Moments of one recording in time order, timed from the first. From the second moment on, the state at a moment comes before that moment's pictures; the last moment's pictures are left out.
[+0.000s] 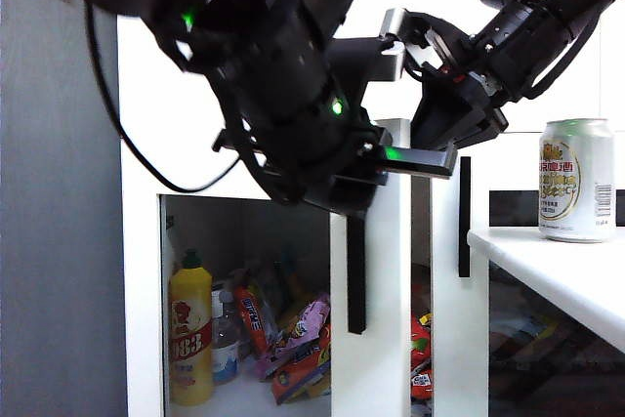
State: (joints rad) left arm -1.03 1.74 0.89 0.31 -0.53 -0.11; right arm 0.35 1.62 1.16 -0.54 -0.65 -0.32
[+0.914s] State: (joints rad) left arm -1.04 1.53 0.88 -0.13 -0.49 -0.11; right arm 0.44 1.62 1.16 -0.56 -0.71 -0.33
